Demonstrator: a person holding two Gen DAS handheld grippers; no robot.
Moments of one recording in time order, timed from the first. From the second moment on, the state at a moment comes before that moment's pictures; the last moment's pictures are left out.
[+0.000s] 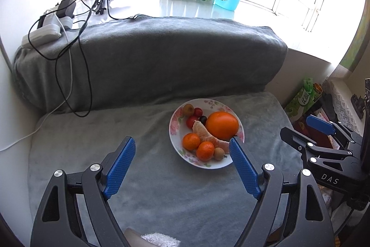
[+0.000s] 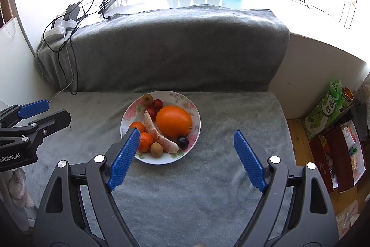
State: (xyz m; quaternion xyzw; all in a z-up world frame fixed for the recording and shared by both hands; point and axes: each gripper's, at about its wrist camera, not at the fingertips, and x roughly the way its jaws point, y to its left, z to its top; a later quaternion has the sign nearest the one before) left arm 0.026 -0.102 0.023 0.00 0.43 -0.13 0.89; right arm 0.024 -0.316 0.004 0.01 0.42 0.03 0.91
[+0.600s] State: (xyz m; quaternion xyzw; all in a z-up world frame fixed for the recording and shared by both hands) left arm 0.026 -0.105 0.024 0.00 0.43 -0.13 0.89; right arm 0.022 -0.316 0.004 0.01 0.42 0.03 0.91
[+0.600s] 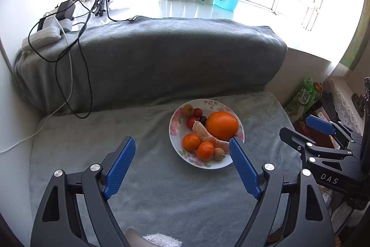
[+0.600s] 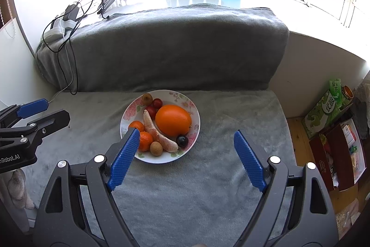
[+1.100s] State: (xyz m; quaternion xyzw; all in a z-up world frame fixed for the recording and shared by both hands) left arm 0.027 -0.106 0.027 0.00 0.43 -0.13 0.89; right arm 0.021 -0.316 0.003 0.01 0.42 0.03 0.91
